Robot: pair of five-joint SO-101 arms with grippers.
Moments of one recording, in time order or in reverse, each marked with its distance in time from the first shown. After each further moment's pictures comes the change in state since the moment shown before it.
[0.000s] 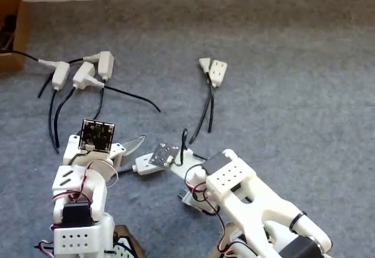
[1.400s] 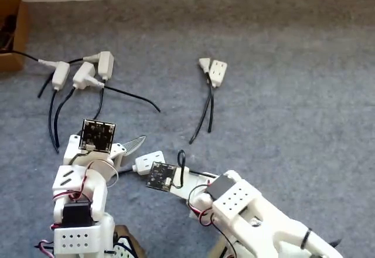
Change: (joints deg) left arm 0.3 0.0 0.0 0.0 0.0; right arm -5.6 -8.9 13.5 -9.1 3.8
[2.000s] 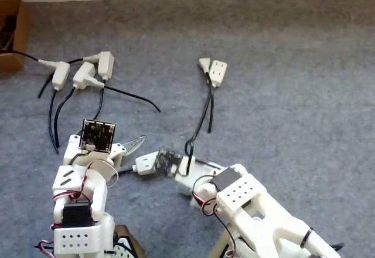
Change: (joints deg) left arm 0.0 0.0 0.0 0.0 0.0; right arm 5.9 -2.3 -3.8 -2.9 -1.8
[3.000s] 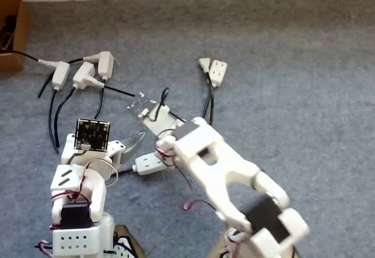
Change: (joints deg) left arm 0.0 0.0 -3.5 1.3 3.0; right arm -1.6 31.5 -32.8 -2.7 -15.6
